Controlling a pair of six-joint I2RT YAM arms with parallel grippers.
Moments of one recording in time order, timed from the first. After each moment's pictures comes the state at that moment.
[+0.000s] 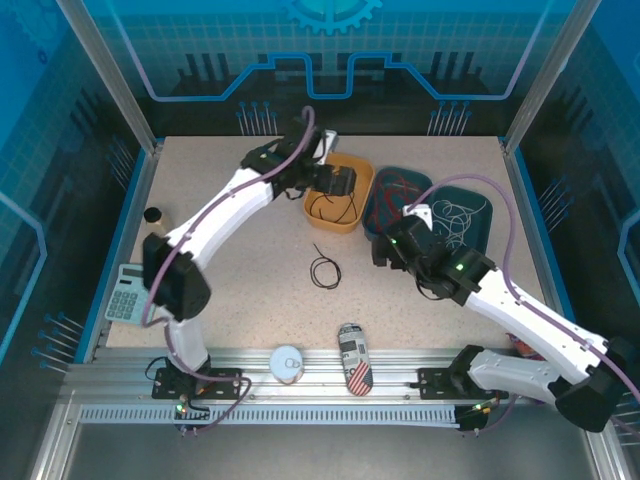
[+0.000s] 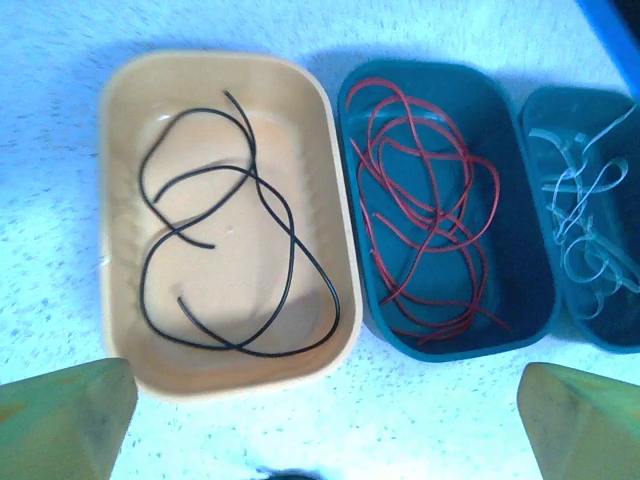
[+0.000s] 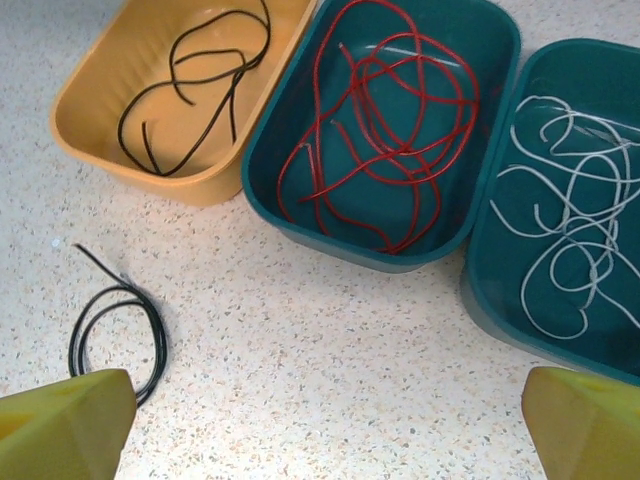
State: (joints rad) left arm -0.54 1.83 1.82 -0.77 0.07 -0.30; right arm 0.76 1.07 1.00 -0.81 0.48 0.58
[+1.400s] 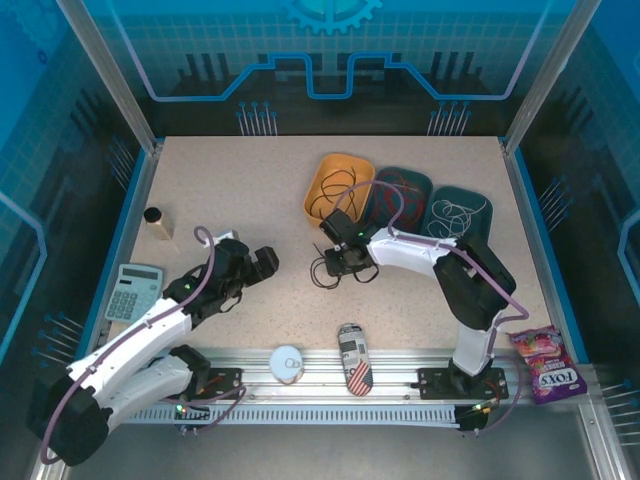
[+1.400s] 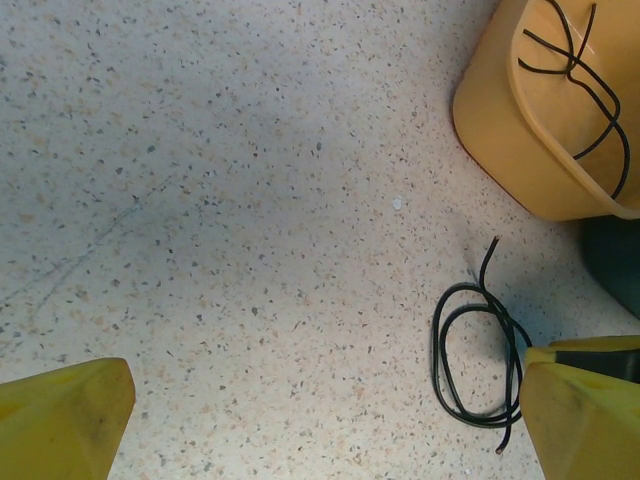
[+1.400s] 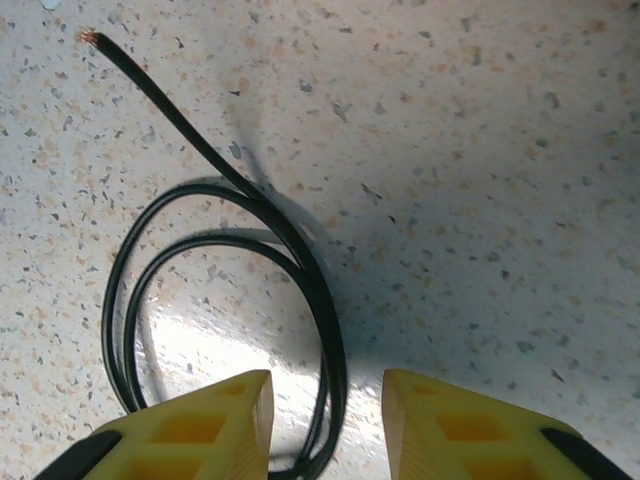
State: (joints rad) left arm -0.51 0.92 0.57 -0.43 -0.20 -0.90; right arm 0.75 1.84 1.19 -0.54 0.04 0.49
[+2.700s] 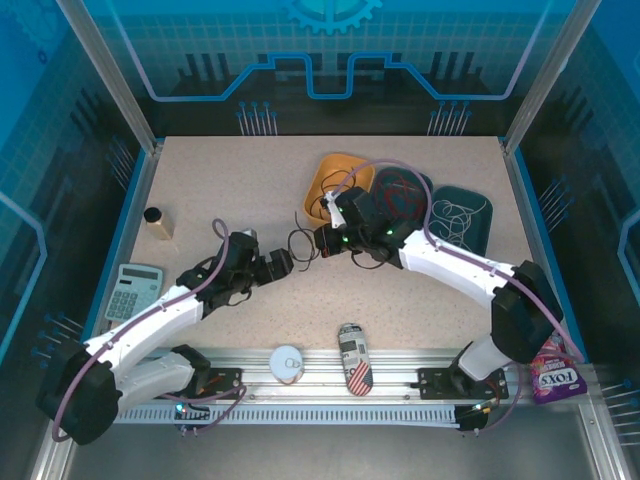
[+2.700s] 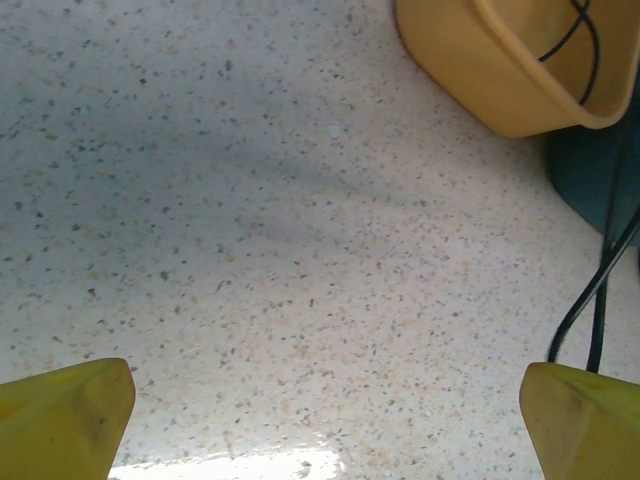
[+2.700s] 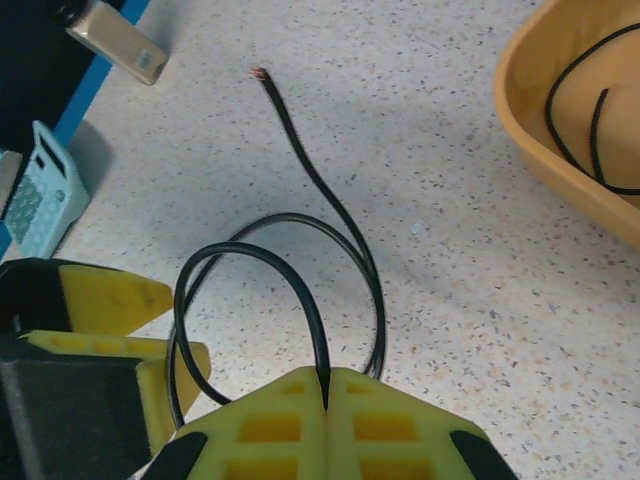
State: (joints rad) left arm -0.51 1.05 0.60 -0.35 -0.01 -0.84; right arm 0.75 1.54 1.16 -0.34 -0.17 0.45
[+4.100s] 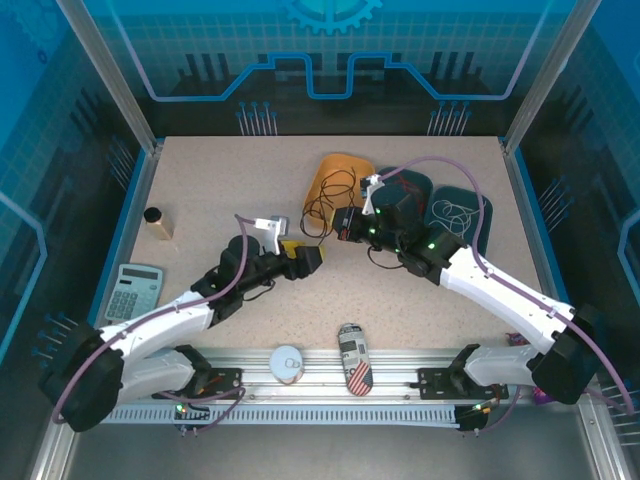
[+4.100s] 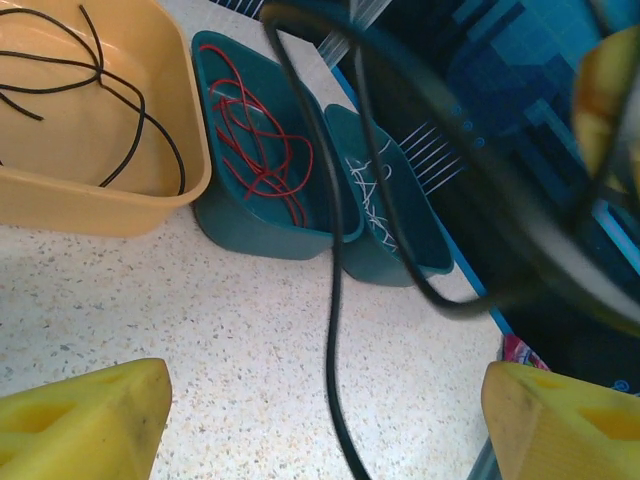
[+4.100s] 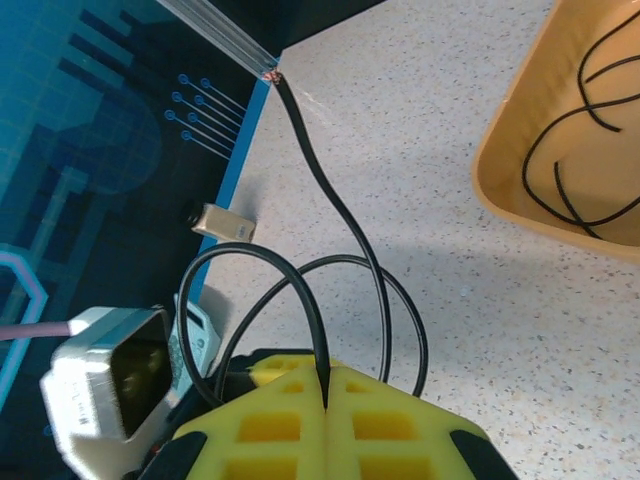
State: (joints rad) left arm -0.62 1.13 0.49 0.37 0.23 -0.67; right arm 0.74 1.25 1.09 -0.29 -0.06 0.82
